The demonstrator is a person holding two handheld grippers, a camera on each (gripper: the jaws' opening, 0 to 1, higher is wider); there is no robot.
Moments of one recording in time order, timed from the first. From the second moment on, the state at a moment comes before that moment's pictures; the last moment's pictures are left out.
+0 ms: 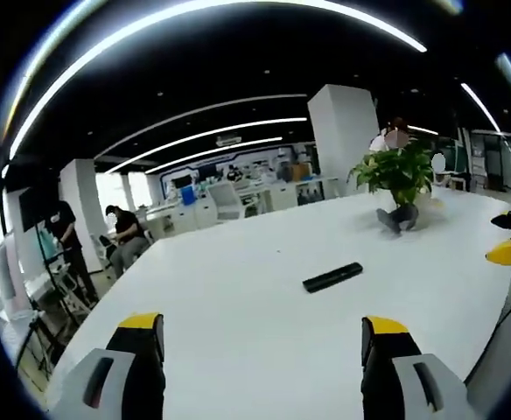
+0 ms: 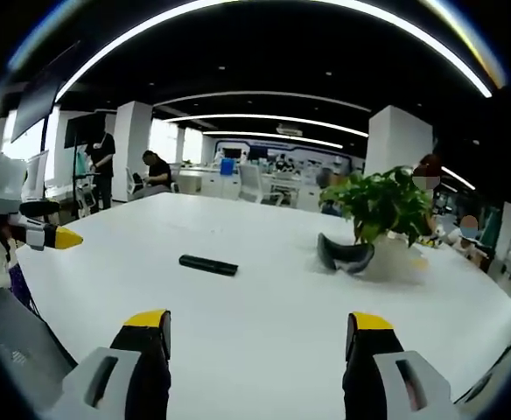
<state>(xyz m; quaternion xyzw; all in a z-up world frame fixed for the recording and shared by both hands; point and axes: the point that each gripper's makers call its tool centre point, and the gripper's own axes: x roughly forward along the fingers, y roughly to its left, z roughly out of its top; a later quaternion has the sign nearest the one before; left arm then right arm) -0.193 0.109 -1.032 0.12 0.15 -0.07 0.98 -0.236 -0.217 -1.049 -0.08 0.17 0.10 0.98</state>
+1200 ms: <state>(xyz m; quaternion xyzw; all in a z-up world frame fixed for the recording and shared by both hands) -0.050 0.024 -1.045 0.23 0.21 -0.26 0.91 -0.236 -0.214 -1.062 -0.09 0.20 0.11 0.97</state>
